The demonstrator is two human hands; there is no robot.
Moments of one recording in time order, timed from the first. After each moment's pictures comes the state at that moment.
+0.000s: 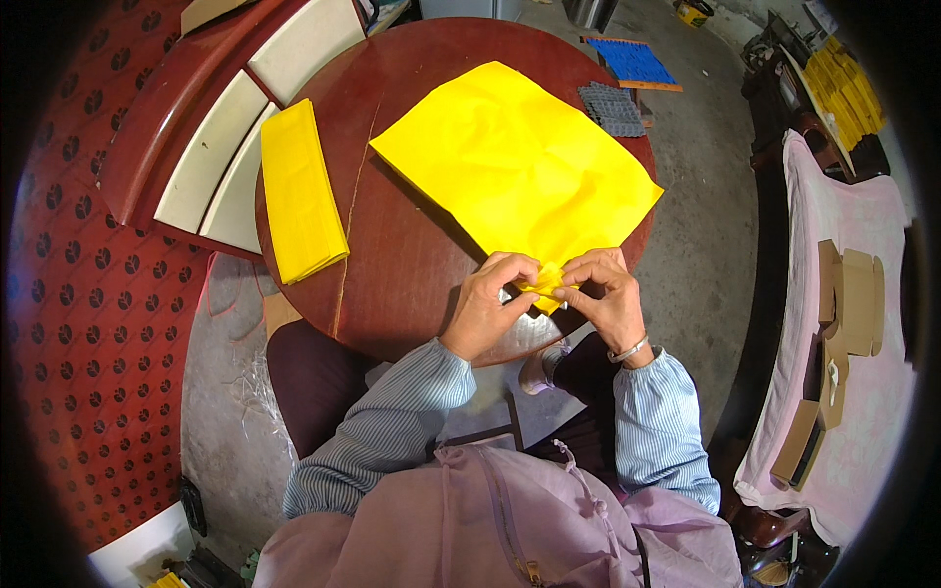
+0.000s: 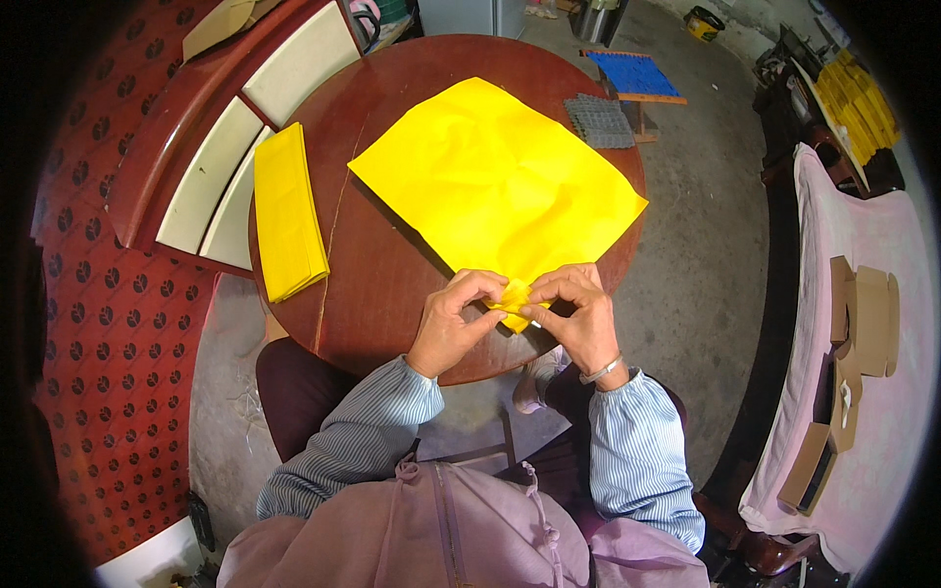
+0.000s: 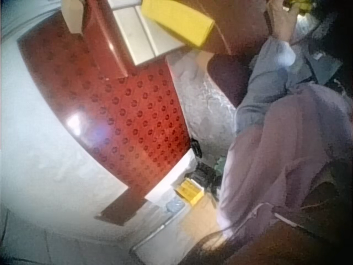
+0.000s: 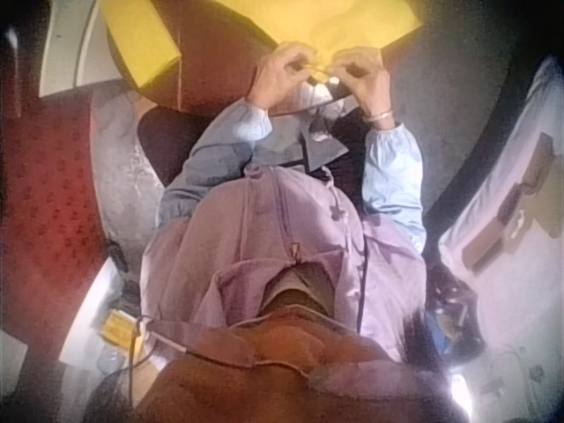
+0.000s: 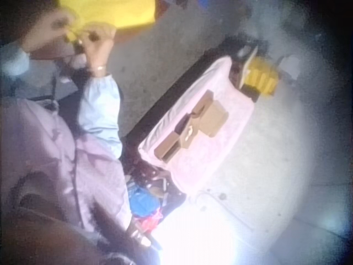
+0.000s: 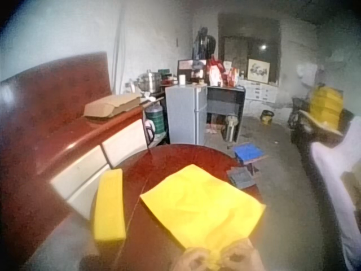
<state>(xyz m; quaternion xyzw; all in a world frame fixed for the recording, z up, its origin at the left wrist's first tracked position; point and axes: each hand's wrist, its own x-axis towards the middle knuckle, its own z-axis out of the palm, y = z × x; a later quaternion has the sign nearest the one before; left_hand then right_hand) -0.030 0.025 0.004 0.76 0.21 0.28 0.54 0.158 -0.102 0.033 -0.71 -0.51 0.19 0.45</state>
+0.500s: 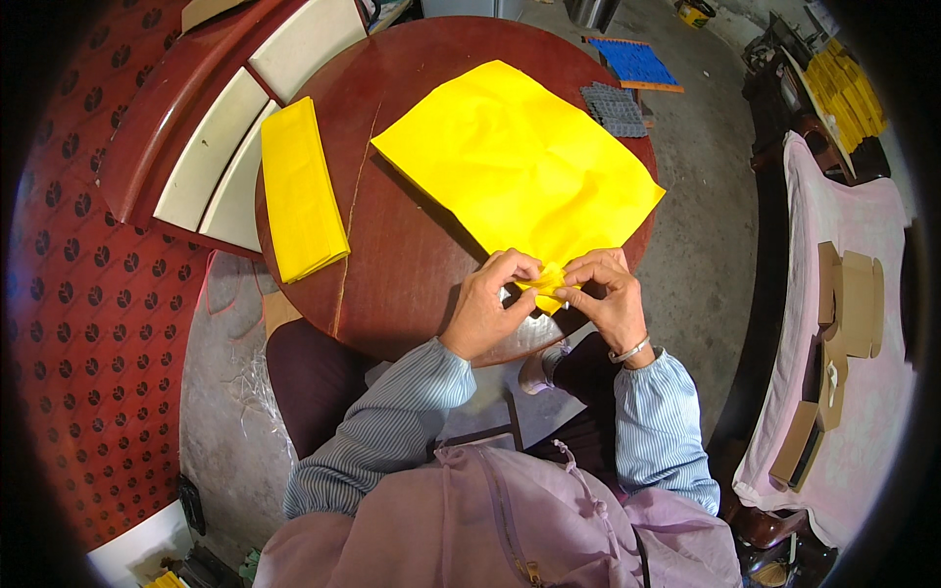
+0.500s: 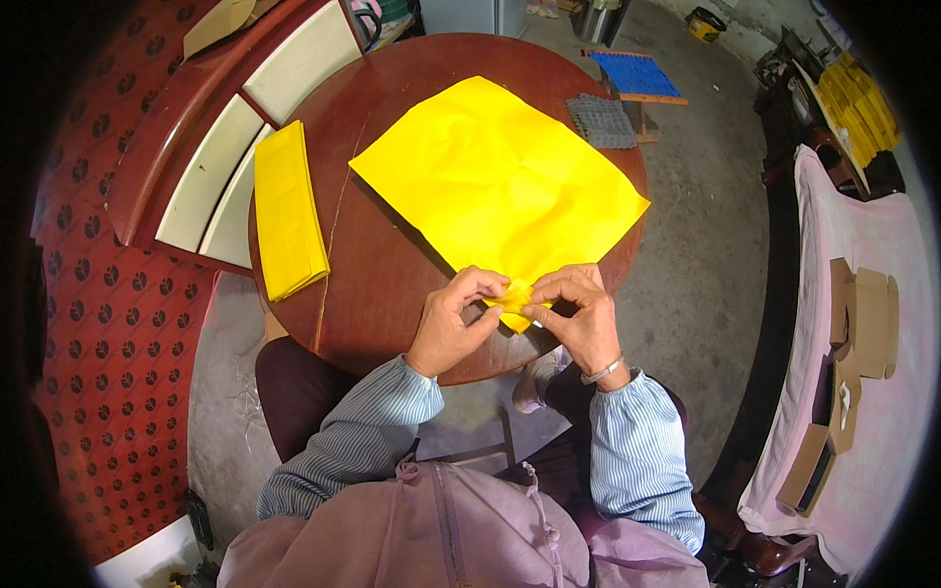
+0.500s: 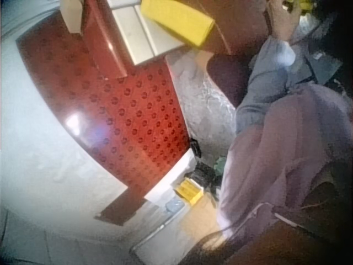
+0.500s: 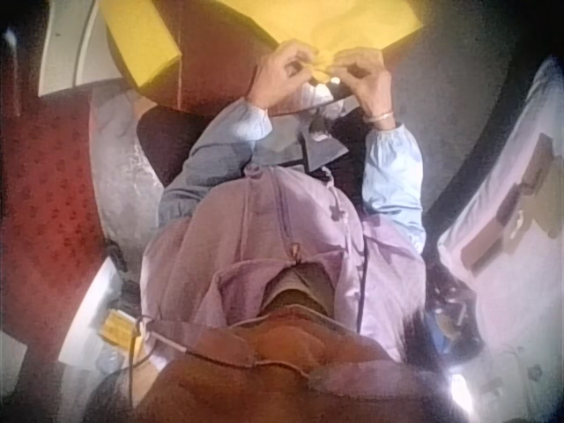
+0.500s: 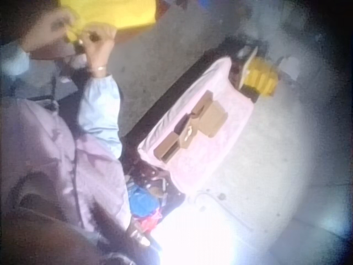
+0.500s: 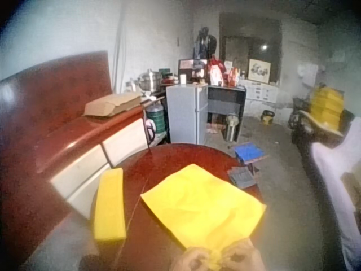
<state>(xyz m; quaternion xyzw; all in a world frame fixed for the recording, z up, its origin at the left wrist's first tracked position) -0.030 0.026 0.005 0.75 0.20 0.28 0.56 0.158 -0.102 0.032 -0.71 -0.51 0.19 0.44</state>
